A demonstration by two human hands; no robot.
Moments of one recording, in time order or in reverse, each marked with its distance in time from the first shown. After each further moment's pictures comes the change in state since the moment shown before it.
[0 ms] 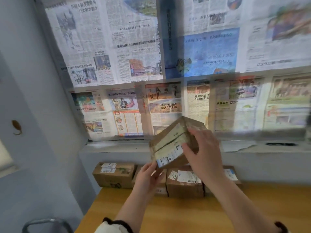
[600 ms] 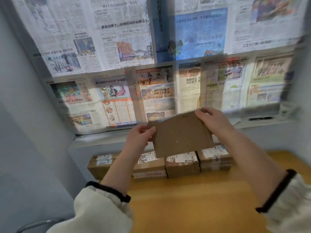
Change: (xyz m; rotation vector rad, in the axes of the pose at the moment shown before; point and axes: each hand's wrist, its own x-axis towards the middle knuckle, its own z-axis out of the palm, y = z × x) left_hand 0.001 0.098 0.005 0.899 -0.051 0.298; right_hand 0.034 0.002 -0.008 0.353 -0.198 0.574
